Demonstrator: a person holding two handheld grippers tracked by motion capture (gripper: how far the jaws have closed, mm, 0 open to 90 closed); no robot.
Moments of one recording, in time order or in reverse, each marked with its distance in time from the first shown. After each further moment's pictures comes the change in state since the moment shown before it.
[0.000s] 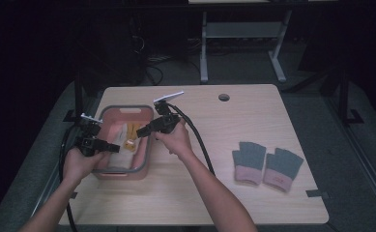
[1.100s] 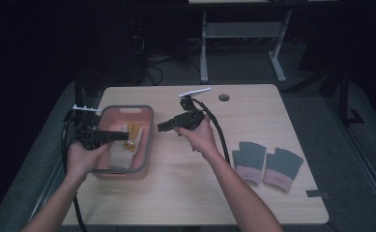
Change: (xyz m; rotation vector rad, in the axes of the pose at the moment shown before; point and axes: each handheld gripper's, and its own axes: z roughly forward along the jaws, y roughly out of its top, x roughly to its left) left arm -0.046 0.015 -0.028 -0.194 -0.177 0.028; right arm -0.017 -0.018 -0.071 -0.080 -0.002 0.008
